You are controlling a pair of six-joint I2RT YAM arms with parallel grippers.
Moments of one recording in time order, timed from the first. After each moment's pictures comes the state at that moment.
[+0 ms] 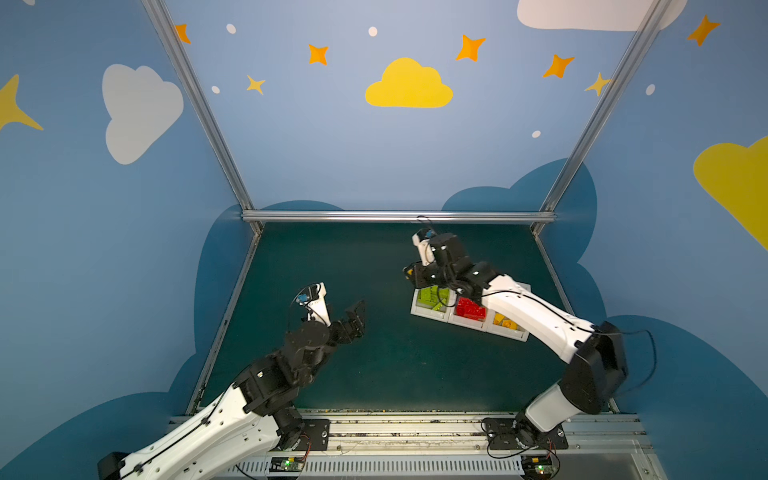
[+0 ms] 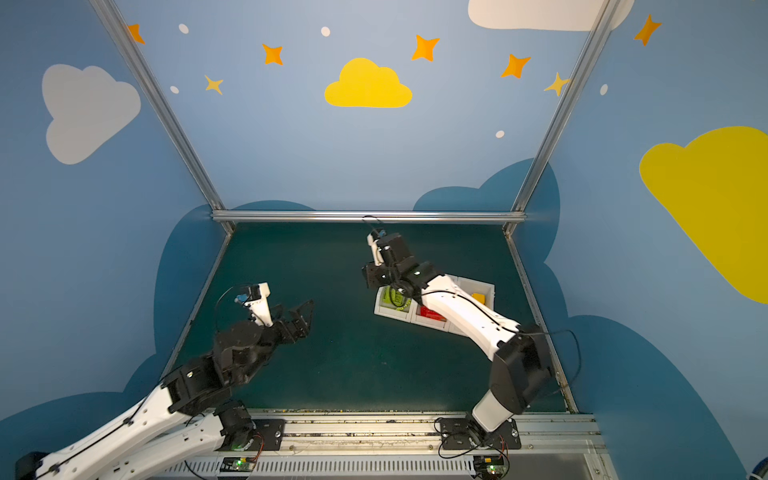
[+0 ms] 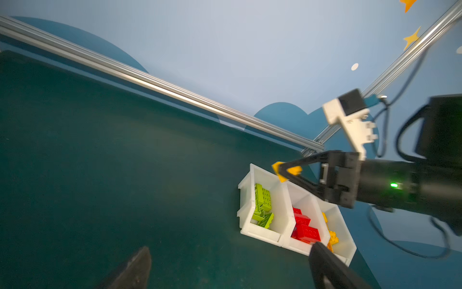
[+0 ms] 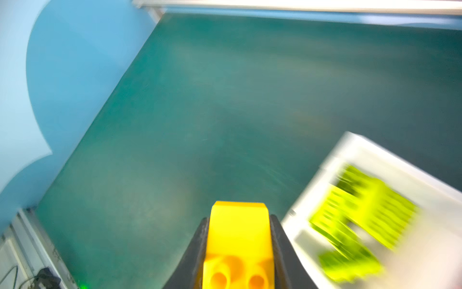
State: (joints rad) left arm -0.86 0.71 0.68 -0.33 -0.51 -0.70; right arm 0.66 1.51 1.30 -0.46 -0.05 0.34
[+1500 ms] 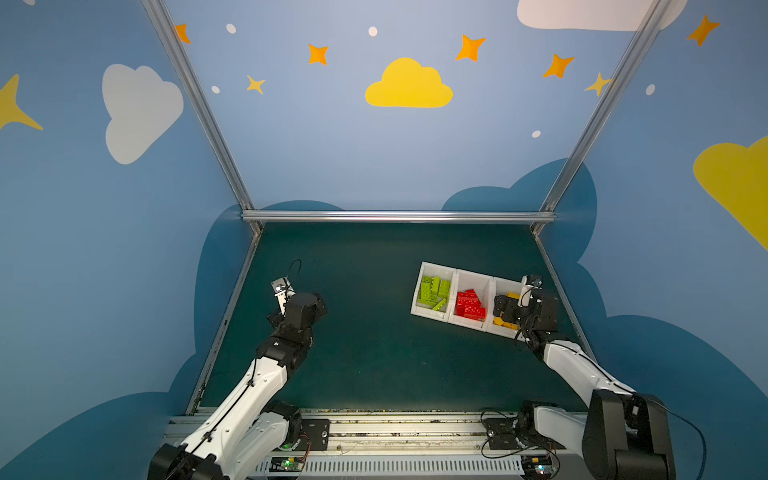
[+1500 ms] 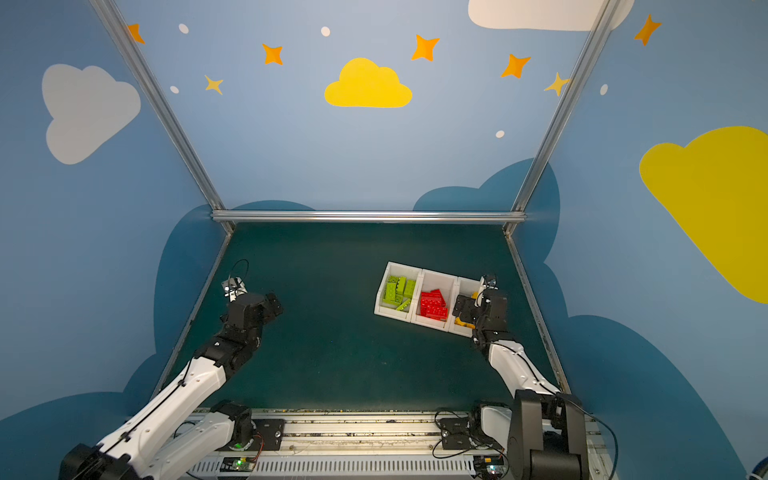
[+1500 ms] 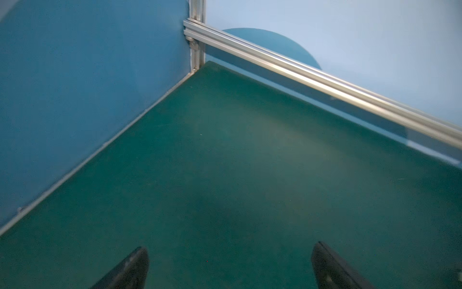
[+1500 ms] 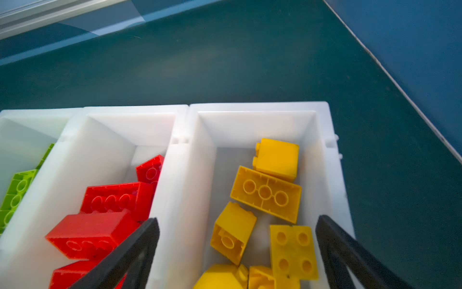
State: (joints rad) left arm -0.23 0.93 0.49 -0.14 -0.56 -0.49; right arm -0.01 1.17 0.43 0.16 0.01 0.14
